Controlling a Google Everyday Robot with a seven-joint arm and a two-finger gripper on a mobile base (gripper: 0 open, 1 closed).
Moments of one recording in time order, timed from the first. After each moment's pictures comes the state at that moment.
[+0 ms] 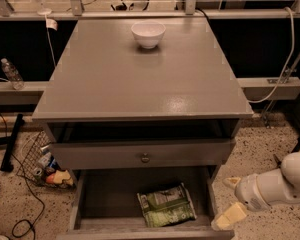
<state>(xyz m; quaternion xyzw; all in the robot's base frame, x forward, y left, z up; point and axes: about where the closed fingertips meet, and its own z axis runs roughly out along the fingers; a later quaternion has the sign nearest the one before) 0.408 -0.220 0.556 -0.44 0.83 0.27 0.21</state>
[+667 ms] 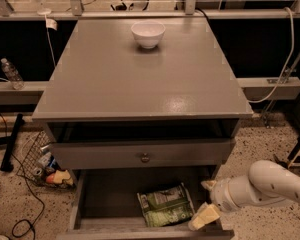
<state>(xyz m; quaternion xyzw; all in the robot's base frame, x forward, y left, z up) 0.428 -0.160 0.497 -0.46 0.81 0.27 0.22</state>
